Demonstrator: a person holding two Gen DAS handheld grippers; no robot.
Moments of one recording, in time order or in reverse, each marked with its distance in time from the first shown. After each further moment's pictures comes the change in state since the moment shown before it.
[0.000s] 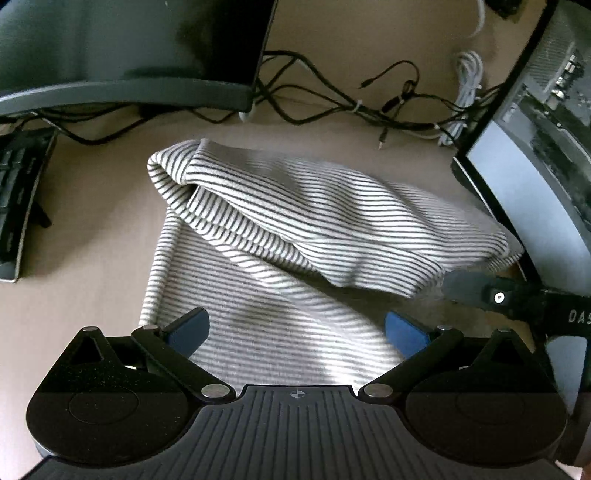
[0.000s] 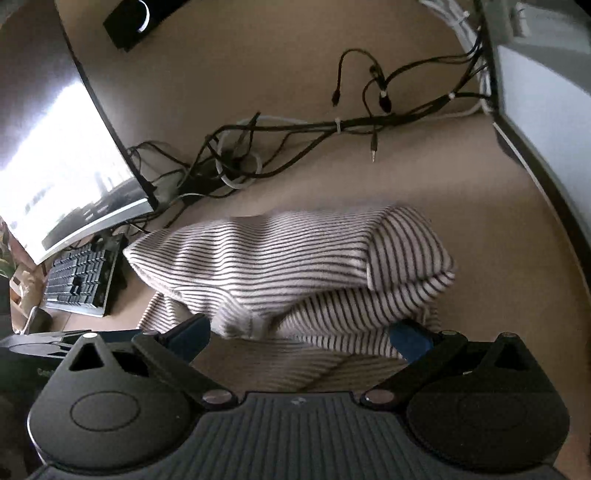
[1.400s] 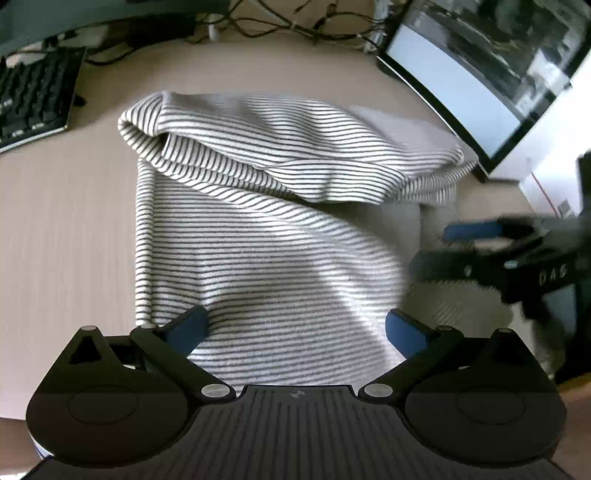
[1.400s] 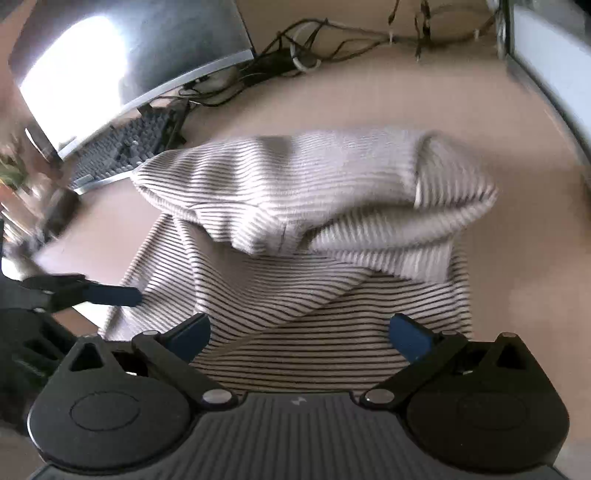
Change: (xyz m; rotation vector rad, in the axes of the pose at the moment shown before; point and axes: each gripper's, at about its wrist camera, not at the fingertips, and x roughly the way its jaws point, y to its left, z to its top) left arm -0.102 0.019 -0.144 0.197 0.130 -0.101; right arm -0.073 0.079 -0.105 -0.117 0.206 -0.079
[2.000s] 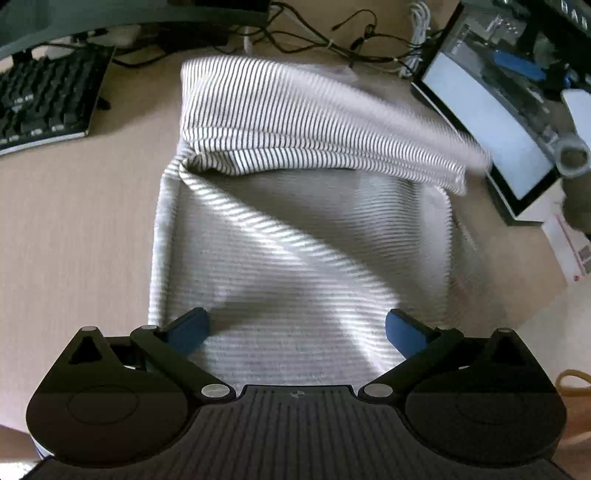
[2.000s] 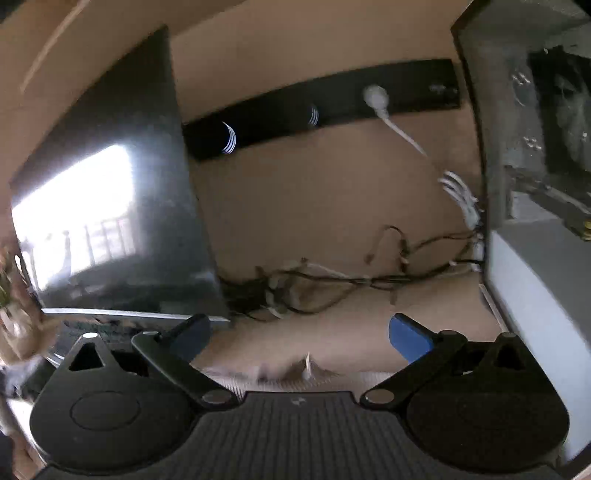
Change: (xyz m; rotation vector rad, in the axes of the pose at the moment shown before) left arm 0.010 0.007 0.028 -0.097 -0.048 0.072; right arm -0.041 -0.027 0.087 0.044 -0.600 -0.051
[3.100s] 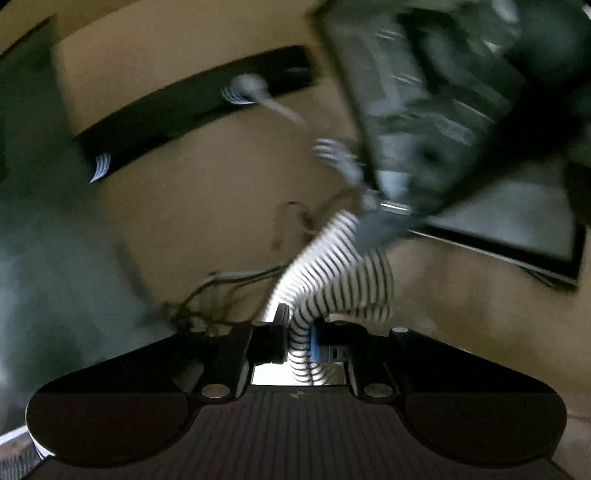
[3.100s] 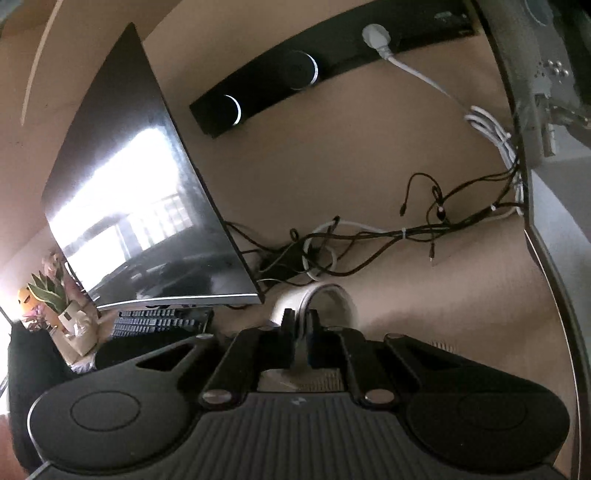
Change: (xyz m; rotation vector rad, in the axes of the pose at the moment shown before) left arm 0.012 -0.124 0.115 0.572 -0.583 0.292; right arm 0.012 -0.019 0.031 0.073 0.155 0.221
